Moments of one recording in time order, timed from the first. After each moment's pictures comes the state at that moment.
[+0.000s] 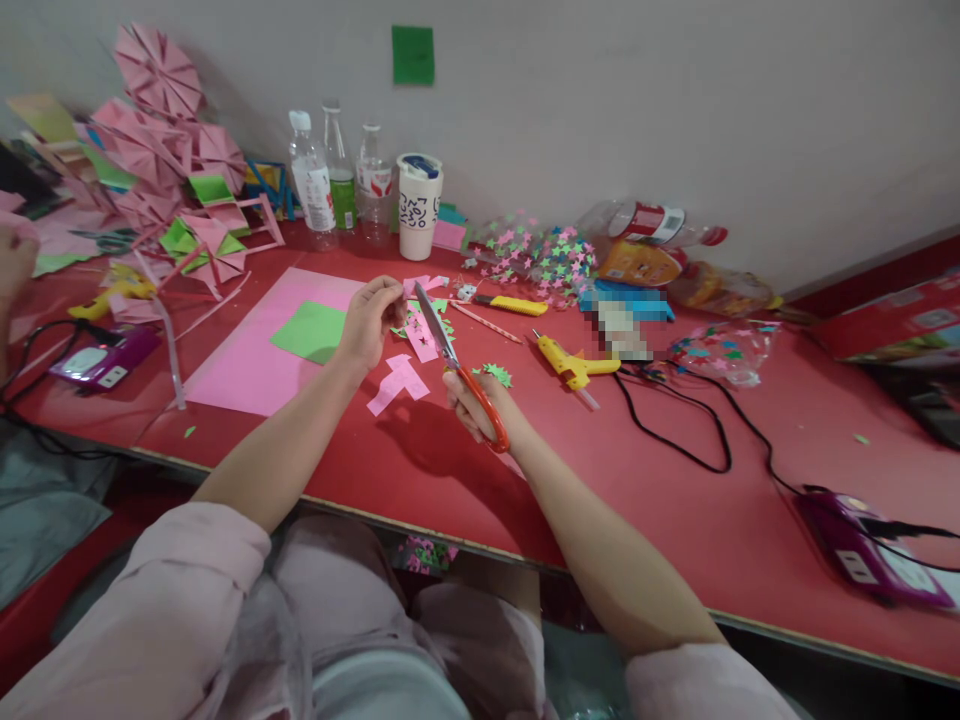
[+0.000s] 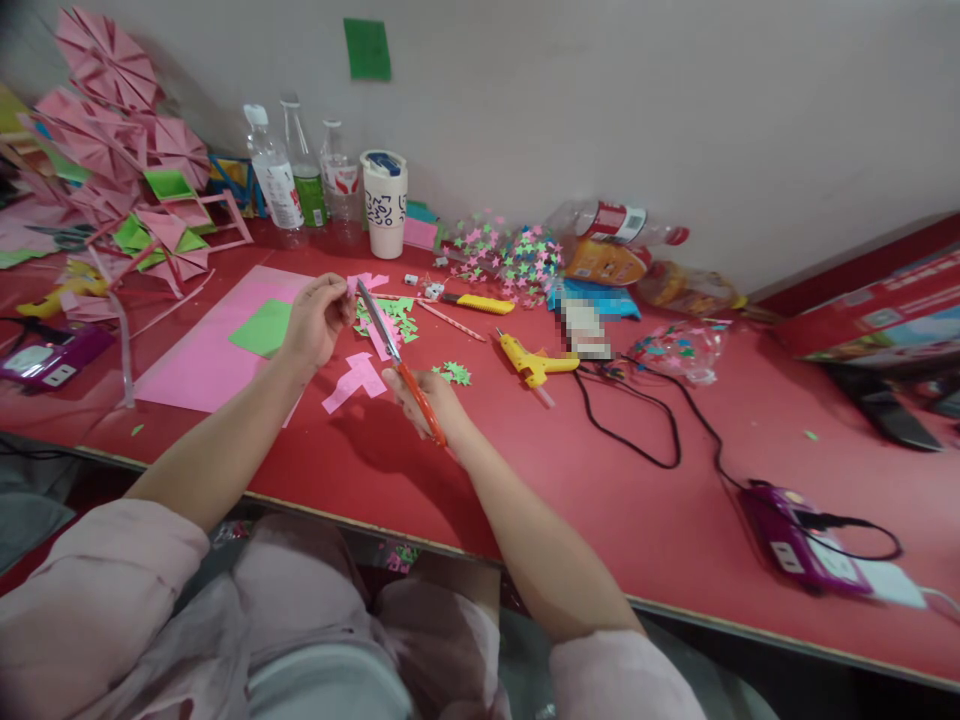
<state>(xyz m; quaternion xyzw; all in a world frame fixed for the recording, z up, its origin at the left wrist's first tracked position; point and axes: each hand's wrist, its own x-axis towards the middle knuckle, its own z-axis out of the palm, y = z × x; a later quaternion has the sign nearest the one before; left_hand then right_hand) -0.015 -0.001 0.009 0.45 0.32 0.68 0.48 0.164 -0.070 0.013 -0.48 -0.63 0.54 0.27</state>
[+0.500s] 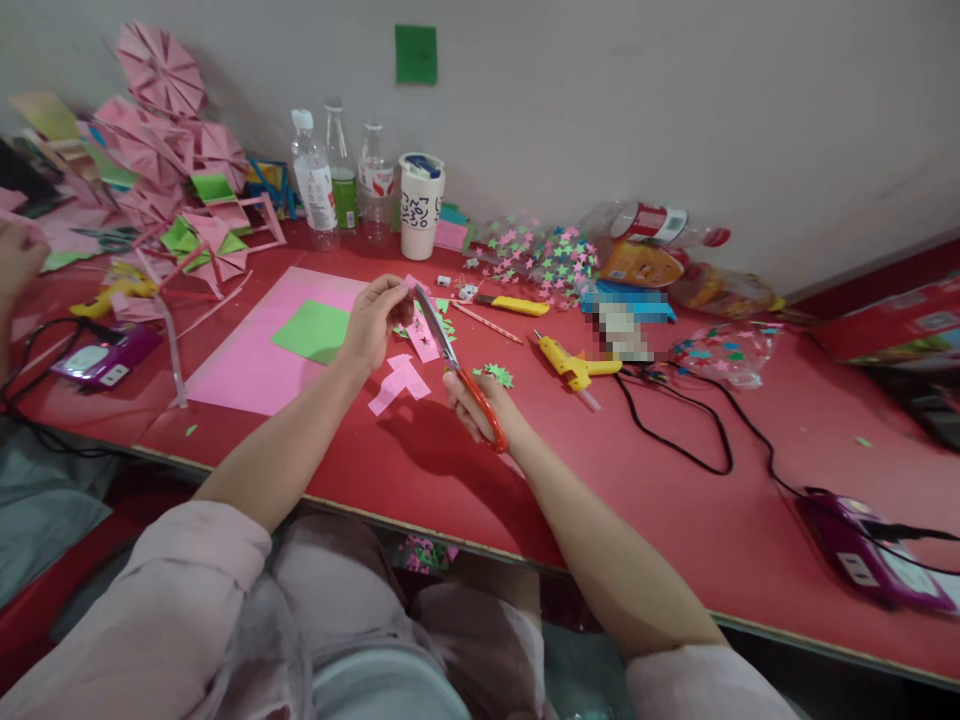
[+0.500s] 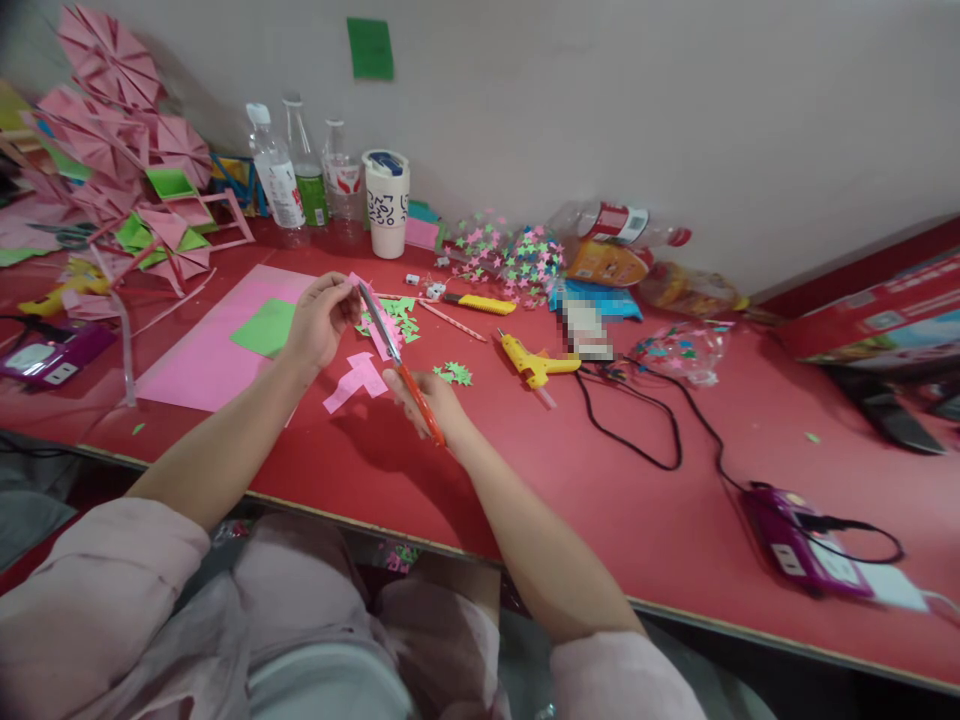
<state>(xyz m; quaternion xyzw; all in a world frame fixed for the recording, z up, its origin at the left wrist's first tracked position) -0.013 0.000 0.007 0.44 0.31 0.69 0.48 0.164 -0.071 0.010 -0.50 -0.63 0.53 0.27</state>
